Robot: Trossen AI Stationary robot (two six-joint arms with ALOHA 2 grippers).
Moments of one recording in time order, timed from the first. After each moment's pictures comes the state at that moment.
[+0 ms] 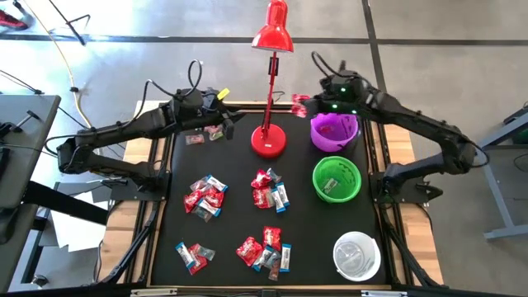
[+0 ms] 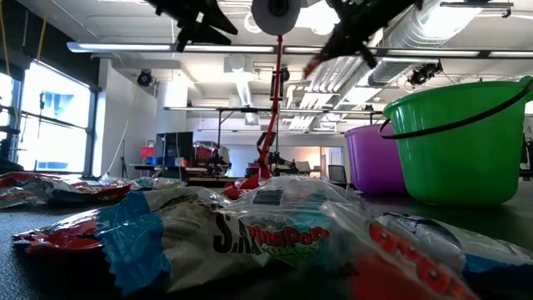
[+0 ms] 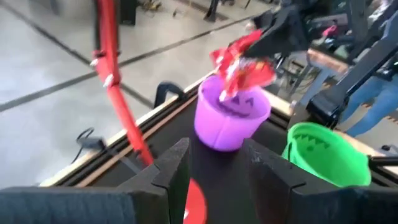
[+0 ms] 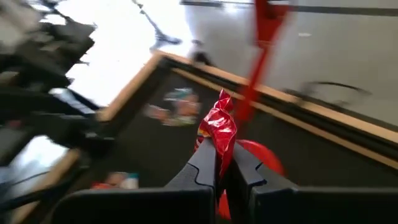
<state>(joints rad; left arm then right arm) 0.38 1.15 1.04 -0.22 -0.09 -0.29 -0.55 1.27 1.23 -0.49 -0.03 0.53</state>
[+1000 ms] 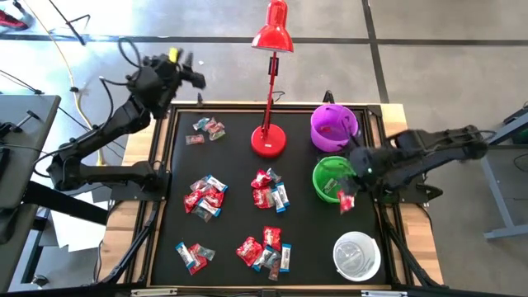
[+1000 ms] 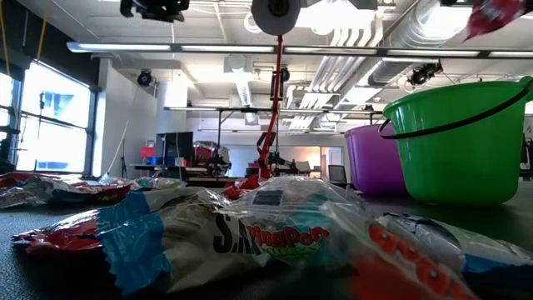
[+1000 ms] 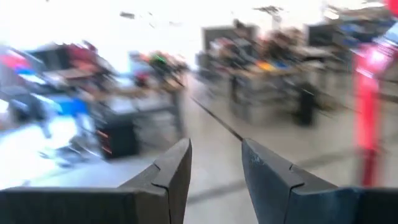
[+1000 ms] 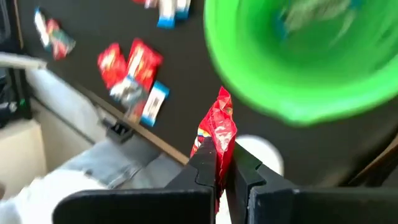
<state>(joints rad) 0.66 0.99 1.04 0.06 -0.63 0.15 0.26 1.05 1.23 -1.25 -0.19 1.46</state>
